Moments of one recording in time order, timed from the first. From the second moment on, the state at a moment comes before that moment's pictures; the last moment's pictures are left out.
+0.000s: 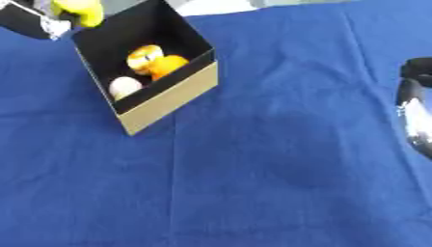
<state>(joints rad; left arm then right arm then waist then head) -1.03 0.80 -0.36 -1.49 -0.49 0.13 -0.54 -0.18 -0.55 -0.04 -1.98 0.04 -0.19 -0.14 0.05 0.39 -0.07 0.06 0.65</state>
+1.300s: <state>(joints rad) -1.01 0.71 -0.37 -1.38 -0.45 0.10 -0.53 -0.19 -0.55 -0.03 -1.98 0.02 -0.19 -0.14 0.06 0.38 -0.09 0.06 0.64</state>
